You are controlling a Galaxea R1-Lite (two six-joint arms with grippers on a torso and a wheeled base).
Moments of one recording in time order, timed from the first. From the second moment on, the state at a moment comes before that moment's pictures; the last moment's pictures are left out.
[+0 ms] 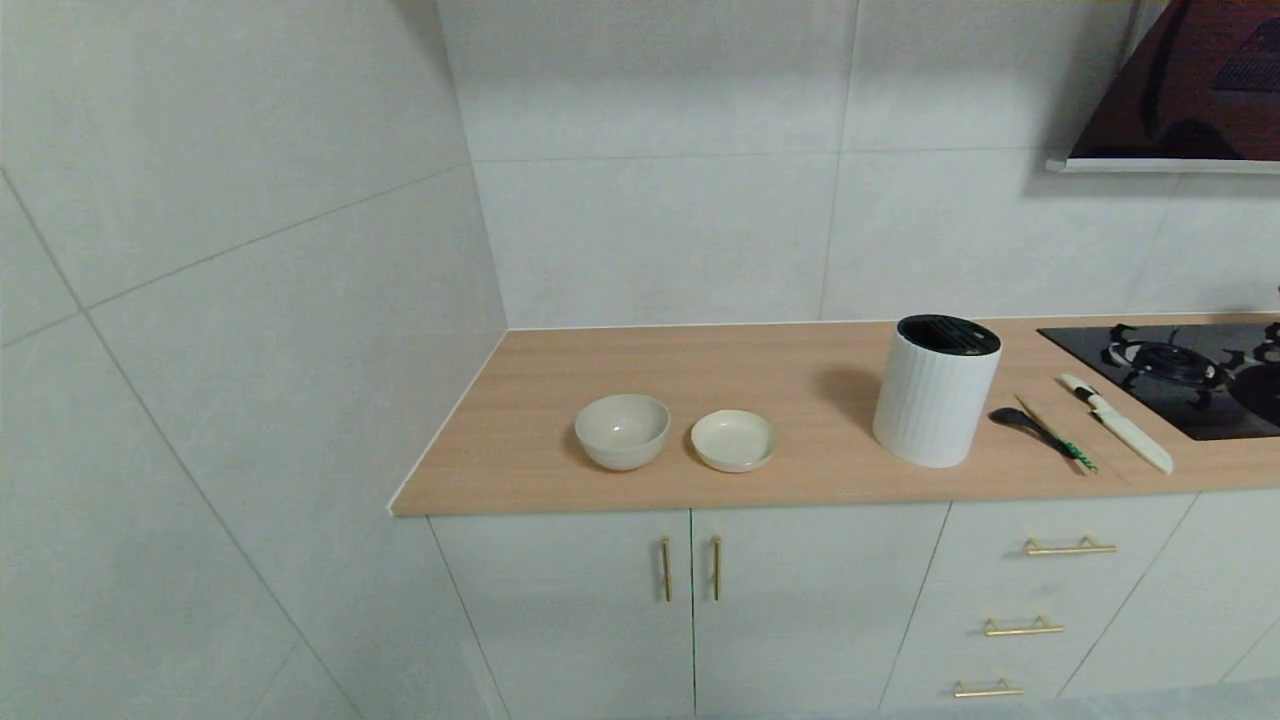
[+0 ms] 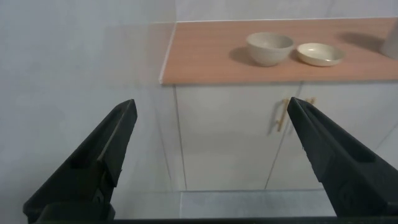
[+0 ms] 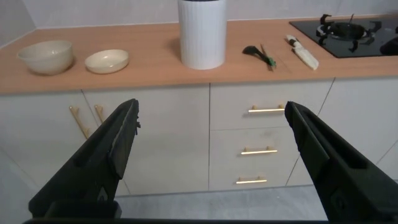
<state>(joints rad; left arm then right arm) 0.00 0.00 0.00 0.00 0.00 0.01 0.00 0.00 0.00 0.00 -0.04 0.01</state>
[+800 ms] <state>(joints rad) 0.00 0.00 0.00 0.00 0.00 0.01 0.00 0.00 0.00 0.00 -0.04 0.01</state>
